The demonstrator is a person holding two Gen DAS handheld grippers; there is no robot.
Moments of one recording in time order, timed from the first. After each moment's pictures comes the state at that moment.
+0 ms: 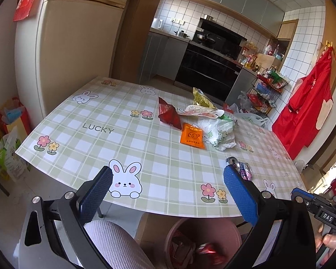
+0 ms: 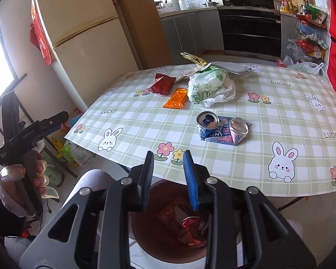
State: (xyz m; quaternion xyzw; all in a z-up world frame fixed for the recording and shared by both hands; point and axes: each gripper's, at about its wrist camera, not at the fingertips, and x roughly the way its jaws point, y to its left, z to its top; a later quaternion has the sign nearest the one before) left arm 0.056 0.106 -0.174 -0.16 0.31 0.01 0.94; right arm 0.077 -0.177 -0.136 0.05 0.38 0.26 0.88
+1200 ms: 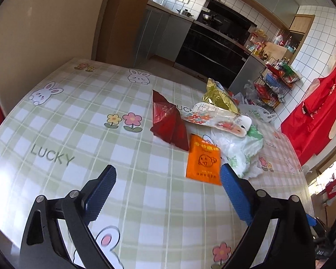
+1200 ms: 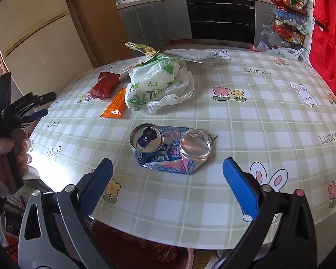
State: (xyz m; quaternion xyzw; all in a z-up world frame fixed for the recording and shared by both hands) left arm 0.268 0.121 -0.234 -0.18 0.38 0.00 0.91; right arm 0.208 -0.200 -0.203 0.05 0.42 0.17 0.89
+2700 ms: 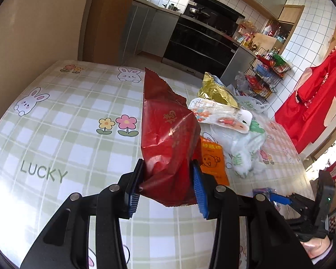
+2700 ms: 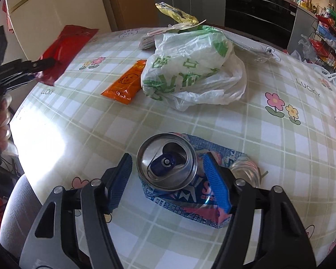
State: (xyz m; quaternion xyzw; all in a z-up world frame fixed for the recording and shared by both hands) left arm 0.264 0.128 -0.244 -0.16 0.37 -0.05 0.91; right arm 0.280 -0.127 -0.256 -0.06 0.47 0.24 0.85
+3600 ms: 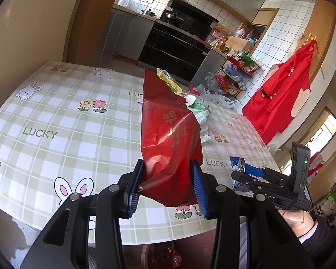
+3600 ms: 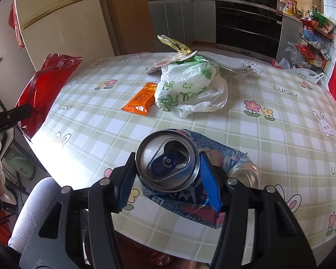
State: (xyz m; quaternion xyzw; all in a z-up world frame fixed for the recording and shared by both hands) left arm 0.147 0.090 -0.199 -0.18 0.35 -0.12 0.91; right arm 0.198 -0.158 -0.190 -0.02 0.40 0.23 0.89
